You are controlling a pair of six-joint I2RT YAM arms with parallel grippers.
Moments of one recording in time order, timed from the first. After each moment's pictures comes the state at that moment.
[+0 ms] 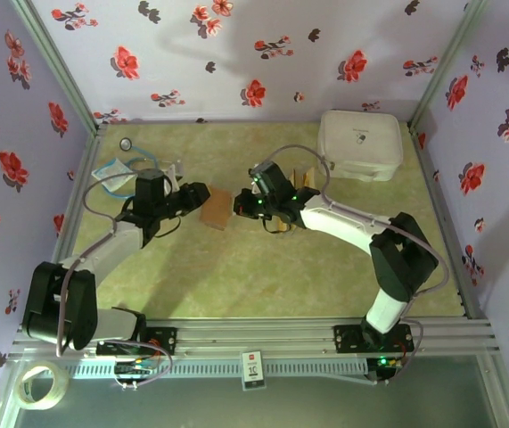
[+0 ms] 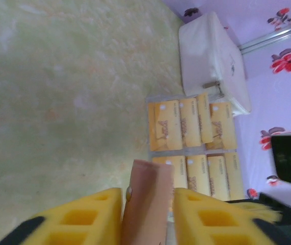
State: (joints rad) left arm -0.30 1.34 0.71 0.10 0.48 -0.78; right arm 0.78 1.69 1.21 -0.23 -0.26 0.84
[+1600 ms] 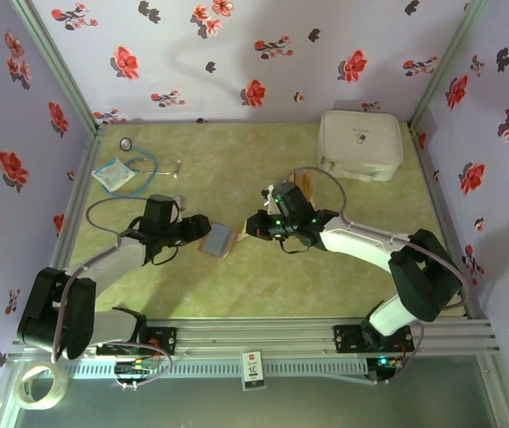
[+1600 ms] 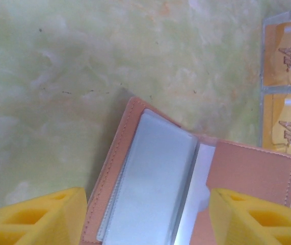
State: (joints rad) left arm -0.38 1.28 0.57 -0.14 0.27 -0.64; right arm 0.75 1.52 0.88 -0.12 -0.42 0.79
